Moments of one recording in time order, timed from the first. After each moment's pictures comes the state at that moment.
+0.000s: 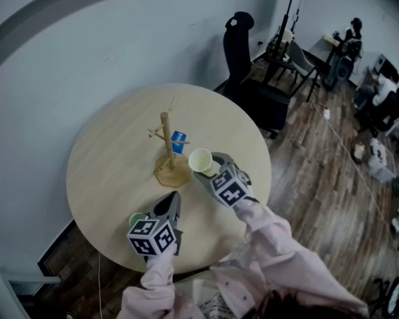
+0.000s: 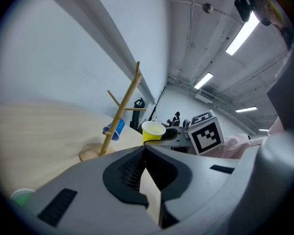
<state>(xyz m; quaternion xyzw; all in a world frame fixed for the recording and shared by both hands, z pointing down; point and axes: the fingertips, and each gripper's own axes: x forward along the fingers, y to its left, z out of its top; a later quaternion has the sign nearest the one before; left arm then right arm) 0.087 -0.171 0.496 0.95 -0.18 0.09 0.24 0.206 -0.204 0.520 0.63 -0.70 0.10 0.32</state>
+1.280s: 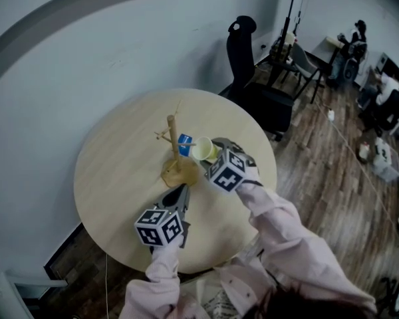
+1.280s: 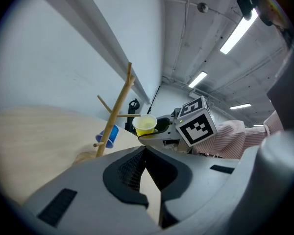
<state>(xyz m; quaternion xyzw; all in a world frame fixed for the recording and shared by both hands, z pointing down) 0.106 -0.181 0.476 0.96 -0.15 0.09 0.22 0.225 -0.233 0.495 0.61 -0.66 0.04 0.43</state>
